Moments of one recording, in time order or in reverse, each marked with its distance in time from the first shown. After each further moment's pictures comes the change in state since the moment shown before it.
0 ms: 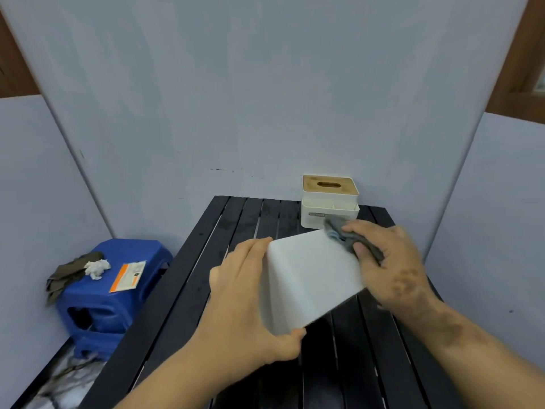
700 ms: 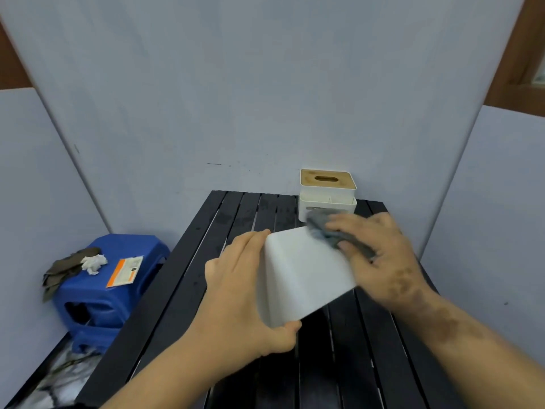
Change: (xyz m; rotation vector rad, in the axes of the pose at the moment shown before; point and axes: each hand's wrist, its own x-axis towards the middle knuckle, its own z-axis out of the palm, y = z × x) left_hand 0.000 -0.006 0.003 0.007 -0.003 -0.002; right_hand -0.002 -0.005 0.000 0.065 -0.033 -0.189
